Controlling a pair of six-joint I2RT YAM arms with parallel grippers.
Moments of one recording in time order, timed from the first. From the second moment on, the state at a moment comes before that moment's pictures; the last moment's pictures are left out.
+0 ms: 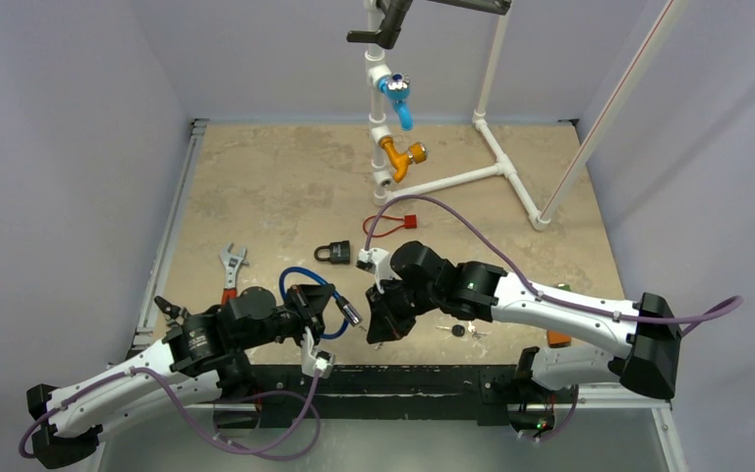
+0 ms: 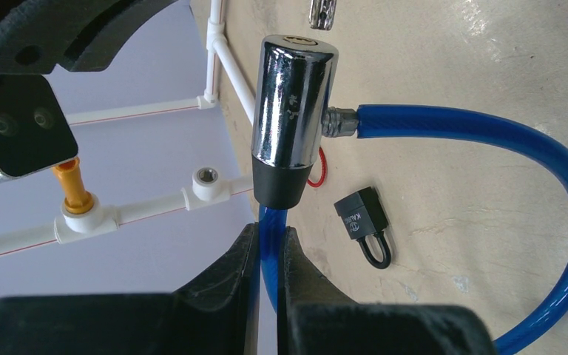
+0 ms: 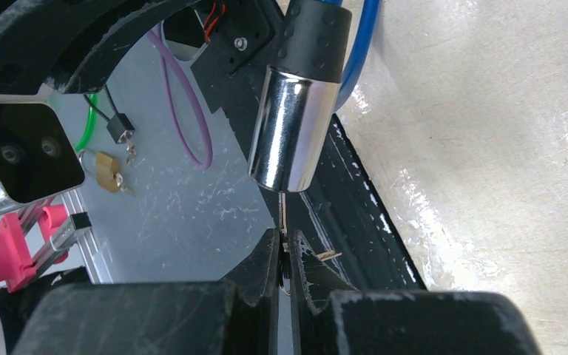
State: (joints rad) left arm -1.07 0.44 0.49 -0.48 0.03 1.40; right arm 1.12 1.25 0.96 -0.48 -0.37 0.48
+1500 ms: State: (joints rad) left arm -1.08 0.44 0.50 -0.49 0.01 1.38; right arm 1.13 1.26 1.01 -0.54 -0.32 0.44
